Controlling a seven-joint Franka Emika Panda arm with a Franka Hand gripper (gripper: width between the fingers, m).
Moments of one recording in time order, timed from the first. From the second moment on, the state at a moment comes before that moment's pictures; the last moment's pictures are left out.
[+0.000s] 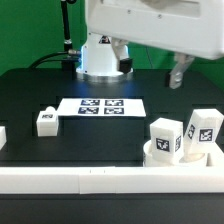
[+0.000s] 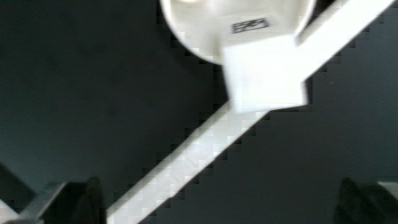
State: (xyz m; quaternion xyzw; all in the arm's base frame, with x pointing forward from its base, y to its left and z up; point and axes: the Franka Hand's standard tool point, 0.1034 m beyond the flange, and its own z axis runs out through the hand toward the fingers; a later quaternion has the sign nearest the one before) arm 0.639 0.002 0.151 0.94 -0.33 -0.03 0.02
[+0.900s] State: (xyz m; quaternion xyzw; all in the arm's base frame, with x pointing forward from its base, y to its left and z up) arm 0.608 -0.067 0.119 0.99 0.10 -0.05 0.01
